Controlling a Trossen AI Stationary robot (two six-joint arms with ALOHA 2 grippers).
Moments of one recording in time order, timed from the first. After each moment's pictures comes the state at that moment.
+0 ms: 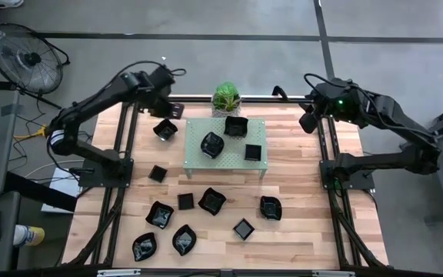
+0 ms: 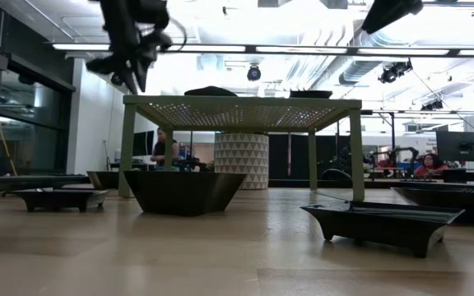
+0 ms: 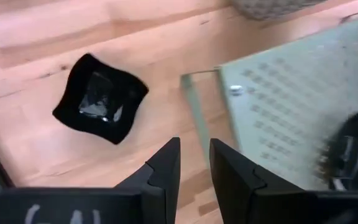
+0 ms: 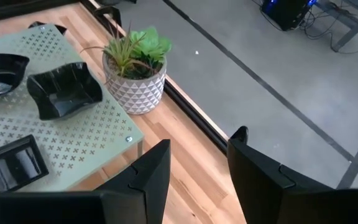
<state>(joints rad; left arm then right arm) 0.70 1.36 1.35 -1.20 0.12 -0.59 -0.39 0.94 1.32 -1.04 0.37 0.10</state>
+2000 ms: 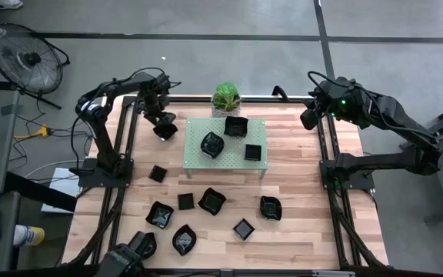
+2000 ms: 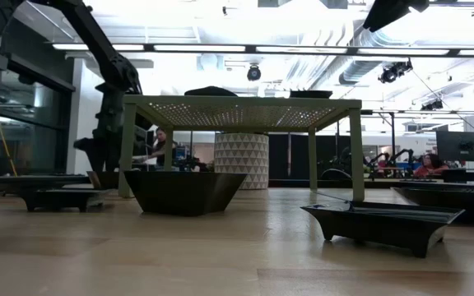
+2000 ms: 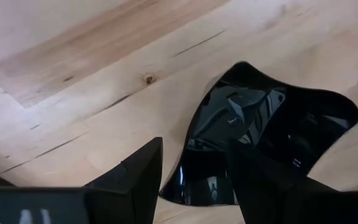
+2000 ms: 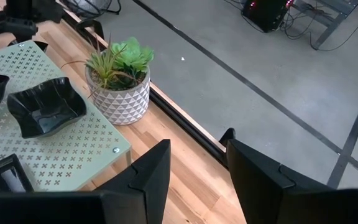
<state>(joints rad) 1.06 1.81 1.17 -1.08 0.17 -0.03 -0.39 0.93 1.32 -1.03 0.44 0.14</state>
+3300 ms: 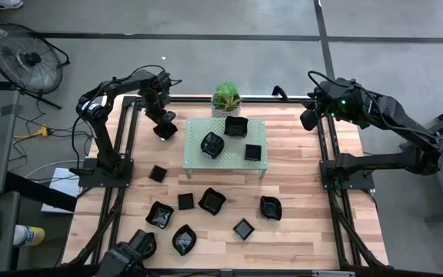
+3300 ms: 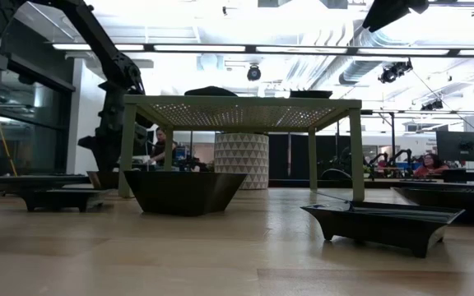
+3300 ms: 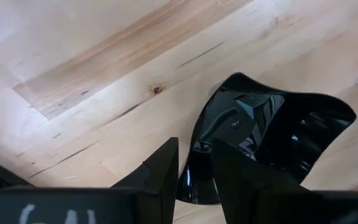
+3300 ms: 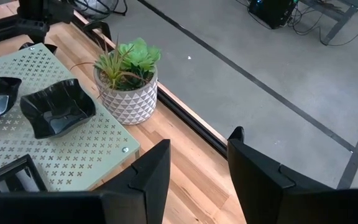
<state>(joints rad) 1.06 1.82 1.21 -1.10 0.15 0.02 -0.39 0.93 1.32 -1.03 0.41 0.17</state>
